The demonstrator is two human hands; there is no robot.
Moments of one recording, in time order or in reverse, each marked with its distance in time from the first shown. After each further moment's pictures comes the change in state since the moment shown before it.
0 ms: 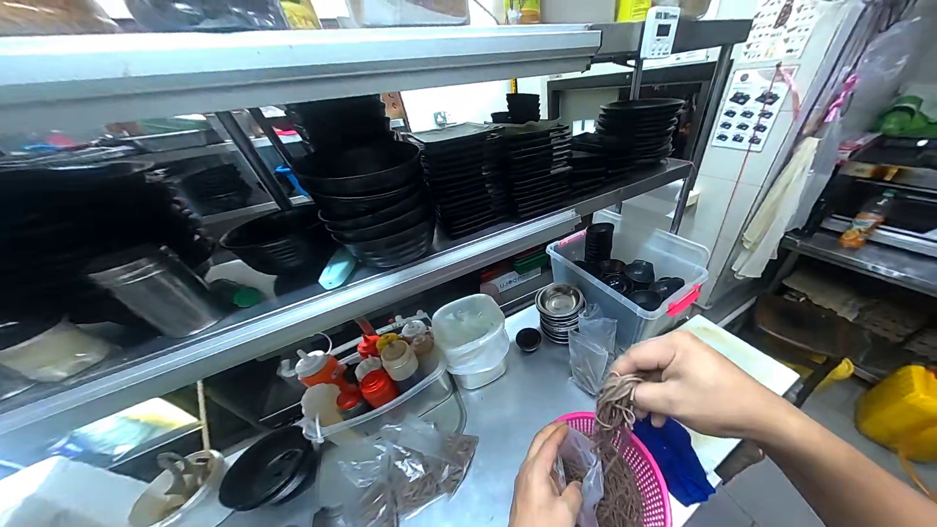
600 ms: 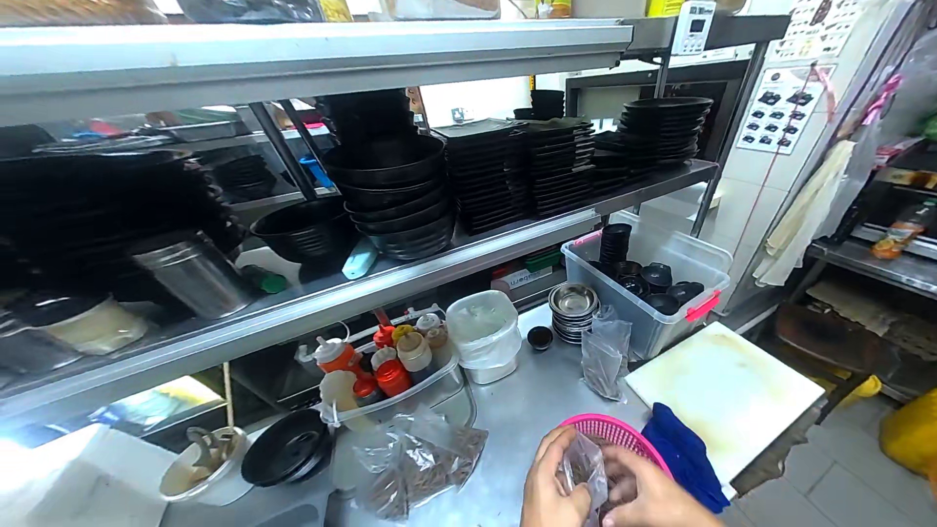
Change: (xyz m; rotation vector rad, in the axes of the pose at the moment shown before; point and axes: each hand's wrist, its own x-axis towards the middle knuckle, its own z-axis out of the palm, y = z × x) left_hand -0.009 -0.003 0.006 -0.239 0.076 -0.136; right_hand -0.044 0.175 0.161 0.331 -0.104 0.355
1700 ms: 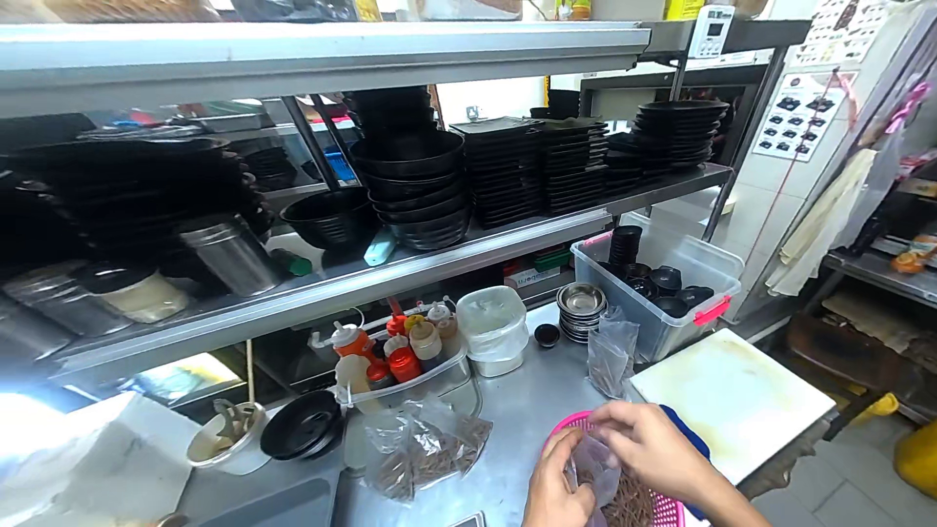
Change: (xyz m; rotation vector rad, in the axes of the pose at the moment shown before) left_hand -0.007 -0.005 -0.001 0.158 -0.013 0.091; right_hand 0.005 -0.106 -0.018 -0.363 0.076 -0.243
